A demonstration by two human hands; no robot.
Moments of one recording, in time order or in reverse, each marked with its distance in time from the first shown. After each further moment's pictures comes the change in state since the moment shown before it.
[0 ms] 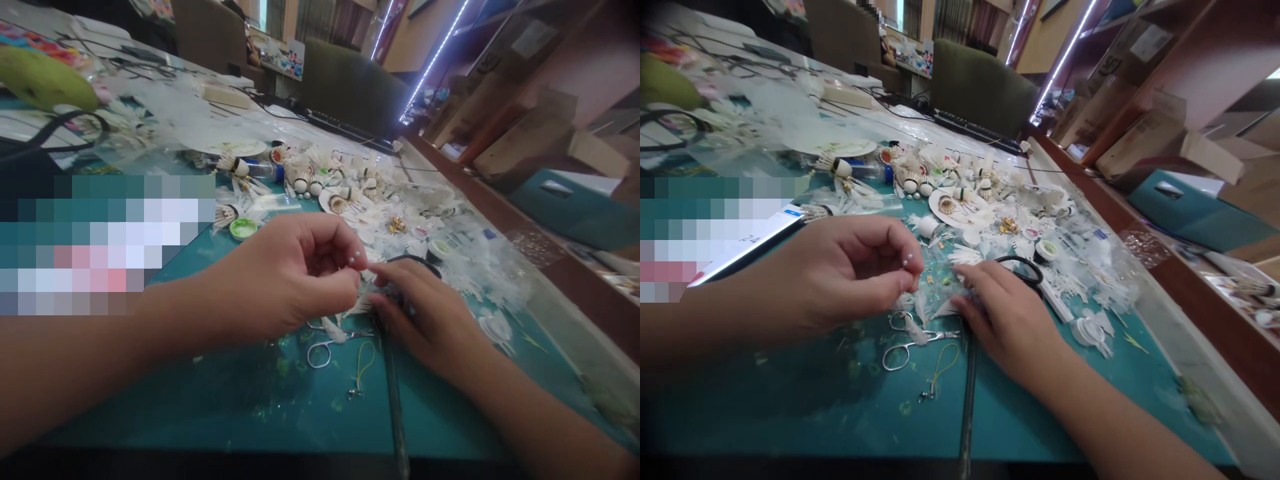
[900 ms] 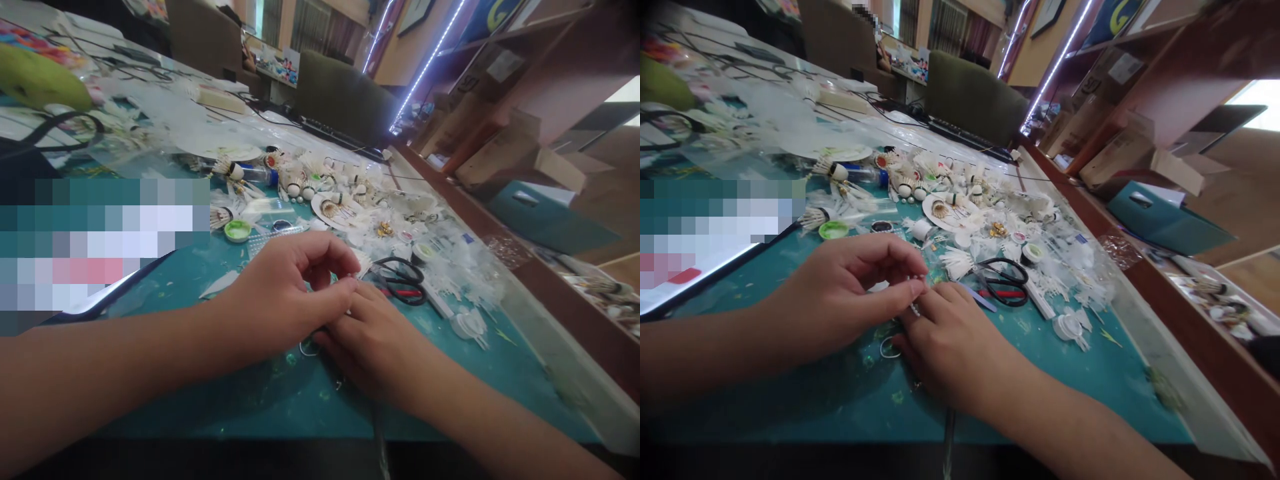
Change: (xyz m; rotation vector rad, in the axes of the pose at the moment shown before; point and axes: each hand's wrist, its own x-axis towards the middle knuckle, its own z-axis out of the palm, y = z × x) left_hand -0.008 -0.009 0.012 0.284 0.093 0.126; right_hand 0.012 -0.041 0.021 -0.029 -0.120 -0.178
